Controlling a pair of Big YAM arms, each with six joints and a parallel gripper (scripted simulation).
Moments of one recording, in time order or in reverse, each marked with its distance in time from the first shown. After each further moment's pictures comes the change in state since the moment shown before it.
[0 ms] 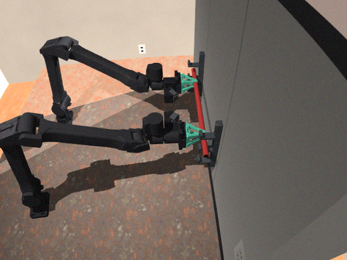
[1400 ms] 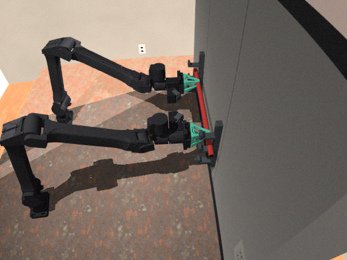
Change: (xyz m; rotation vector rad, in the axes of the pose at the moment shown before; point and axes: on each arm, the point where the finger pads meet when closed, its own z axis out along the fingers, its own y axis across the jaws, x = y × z) left arm 0.000 0.000 0.012 -0.005 0.004 -0.001; right arm 0.001 0.000 0.017 0.011 0.000 0.003
